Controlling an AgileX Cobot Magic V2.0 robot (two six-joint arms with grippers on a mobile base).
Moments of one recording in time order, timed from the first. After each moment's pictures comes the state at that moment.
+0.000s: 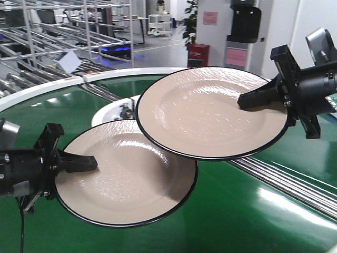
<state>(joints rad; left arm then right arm) -0.03 1.38 -1.06 -1.35 0.82 0.34 -0.06 1.59 -1.70 1.01 1.15 -0.04</state>
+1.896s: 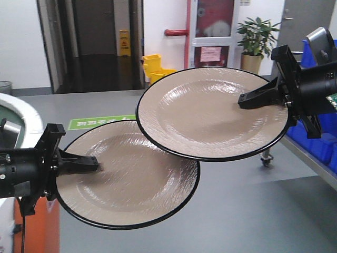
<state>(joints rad) -0.03 1.38 -1.06 -1.35 0.82 0.34 -0.06 1.59 -1.70 1.01 1.15 -0.04</state>
